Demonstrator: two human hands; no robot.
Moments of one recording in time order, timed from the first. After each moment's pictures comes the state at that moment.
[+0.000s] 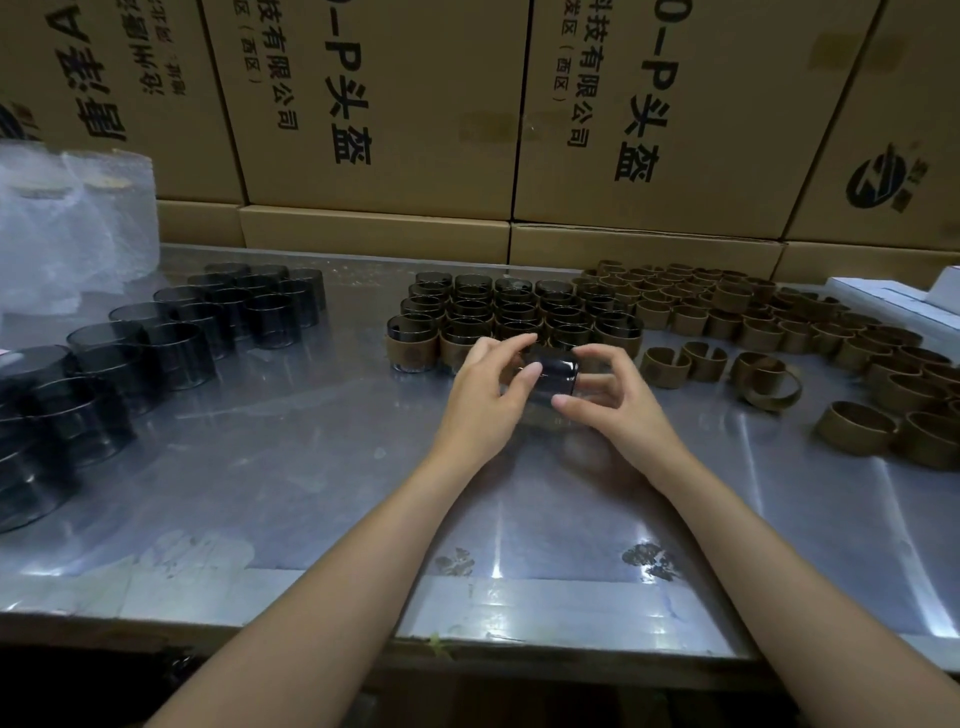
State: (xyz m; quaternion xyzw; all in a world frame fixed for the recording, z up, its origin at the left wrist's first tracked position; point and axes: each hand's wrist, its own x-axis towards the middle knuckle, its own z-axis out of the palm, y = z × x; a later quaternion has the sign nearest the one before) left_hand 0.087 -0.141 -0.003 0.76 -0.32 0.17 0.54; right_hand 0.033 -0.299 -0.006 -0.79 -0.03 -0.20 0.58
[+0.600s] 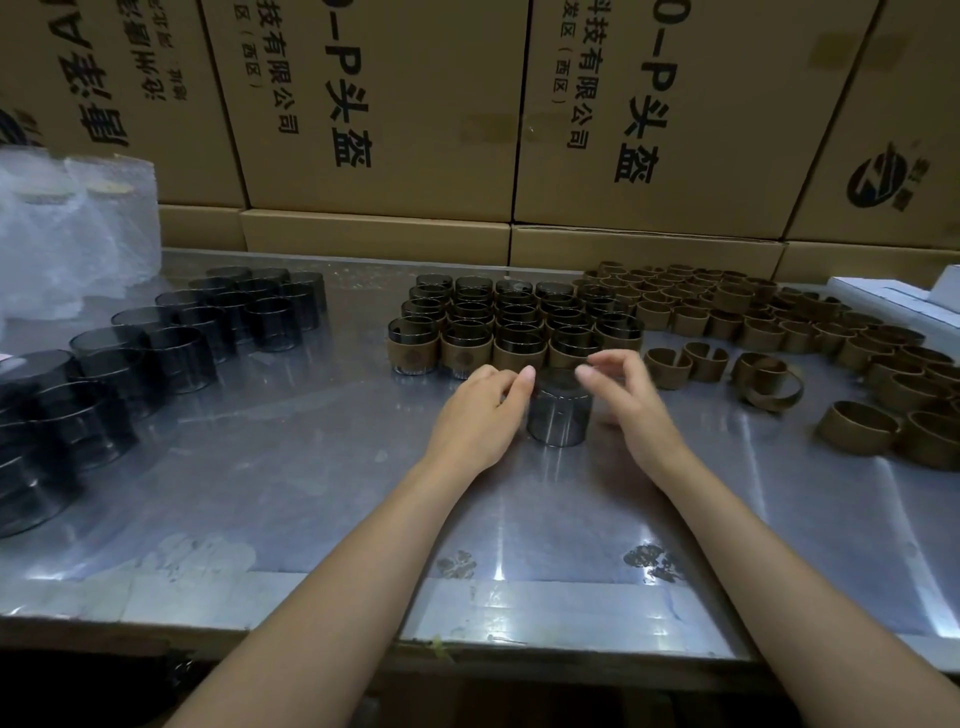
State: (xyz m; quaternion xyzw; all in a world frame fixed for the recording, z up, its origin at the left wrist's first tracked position) left_hand 0.092 -0.137 -0.011 0.86 -0.26 0.11 0.42; right_hand 0.033 -0.299 -0.004 -0.79 0.04 -0.26 0.55
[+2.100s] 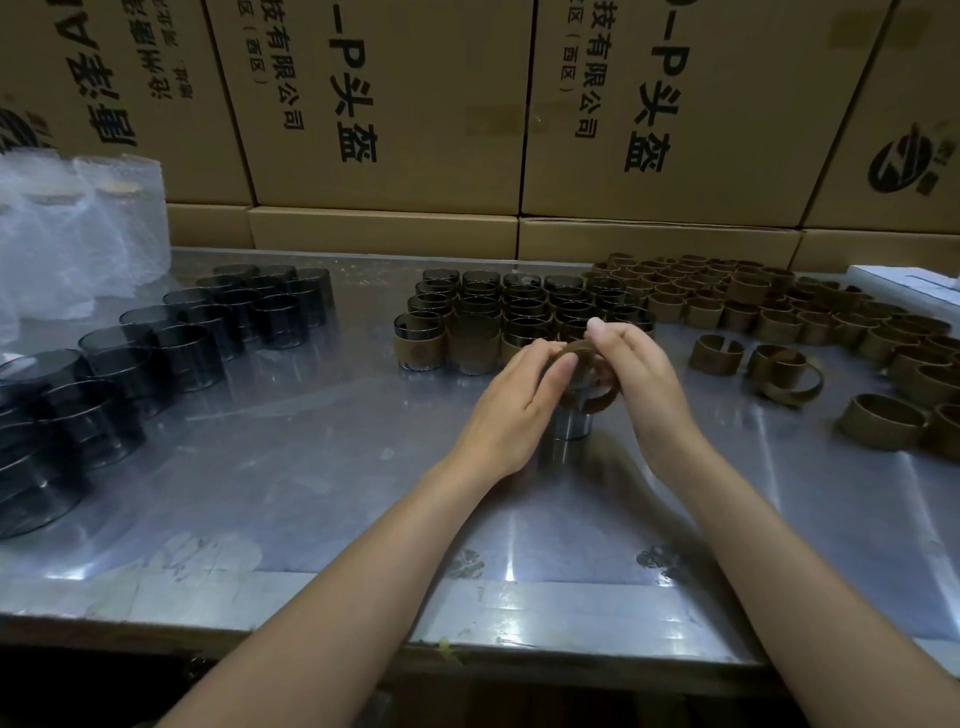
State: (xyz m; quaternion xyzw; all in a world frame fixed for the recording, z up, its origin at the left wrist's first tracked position) left_hand 0.083 -0.148 -0.007 0.75 -0.39 0.10 0.52; right_hand 0.025 -0.275 0.024 -0.73 -0.01 -0.26 0.63
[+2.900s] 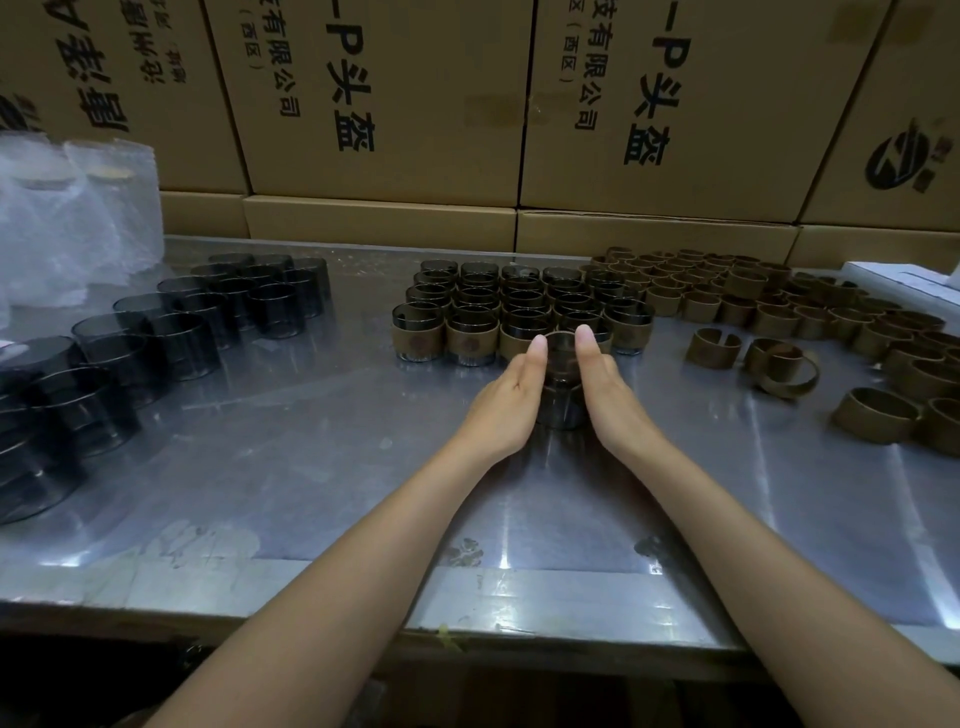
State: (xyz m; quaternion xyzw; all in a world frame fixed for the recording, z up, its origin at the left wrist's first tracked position) left_hand 0.086 -0.154 -0.012 0.81 -0.25 -0.03 0.53; right_hand 0.037 -0.266 0.005 -0.85 0.09 -0.13 0.51
